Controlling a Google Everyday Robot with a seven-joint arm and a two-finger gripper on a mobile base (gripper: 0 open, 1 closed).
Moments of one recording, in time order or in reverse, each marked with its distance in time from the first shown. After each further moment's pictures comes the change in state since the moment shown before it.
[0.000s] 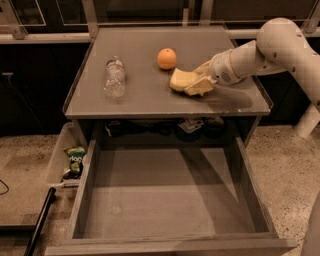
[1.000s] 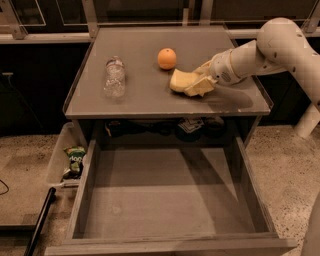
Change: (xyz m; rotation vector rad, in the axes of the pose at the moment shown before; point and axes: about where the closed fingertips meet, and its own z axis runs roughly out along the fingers) arm 0.000 0.000 0.000 0.000 0.000 0.000
